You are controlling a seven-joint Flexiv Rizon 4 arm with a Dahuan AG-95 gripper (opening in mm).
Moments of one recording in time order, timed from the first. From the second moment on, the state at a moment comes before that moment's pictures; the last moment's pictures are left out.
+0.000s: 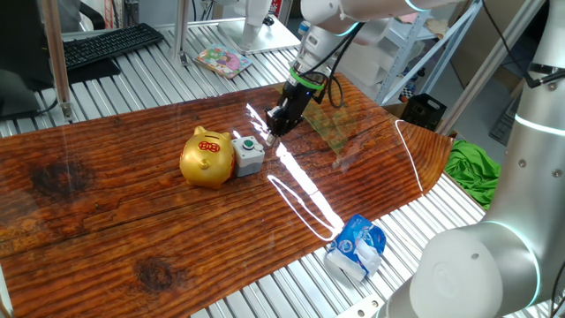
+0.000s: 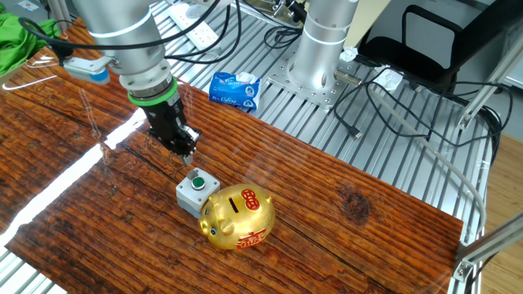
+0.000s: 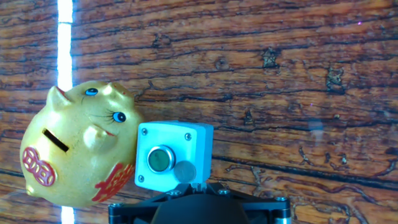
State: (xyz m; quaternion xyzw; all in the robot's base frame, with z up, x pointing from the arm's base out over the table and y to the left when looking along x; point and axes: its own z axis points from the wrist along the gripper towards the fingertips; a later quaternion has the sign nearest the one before) arm 0.548 -0.084 0.088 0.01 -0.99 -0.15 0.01
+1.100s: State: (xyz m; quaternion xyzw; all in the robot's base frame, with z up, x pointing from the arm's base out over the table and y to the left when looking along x) arm 0.549 -0.084 0.078 -0.01 -0.98 -0.20 0.02
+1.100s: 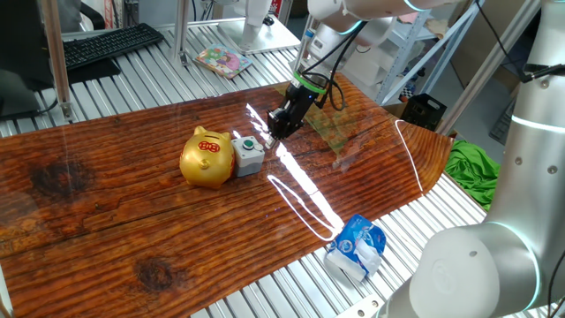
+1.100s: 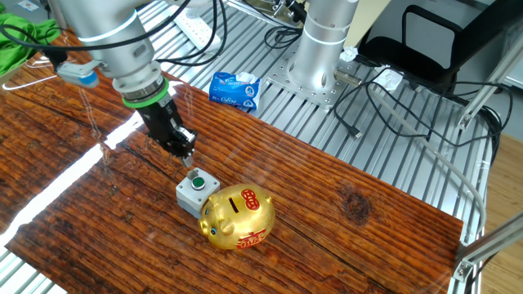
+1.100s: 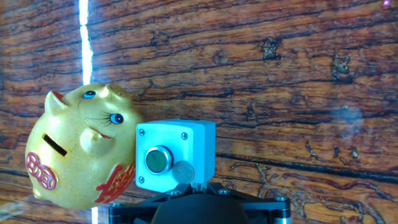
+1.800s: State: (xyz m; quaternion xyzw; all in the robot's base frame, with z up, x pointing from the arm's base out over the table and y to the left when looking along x) arm 0.548 -0.085 0.075 -0.01 -0.97 -0.24 0.03
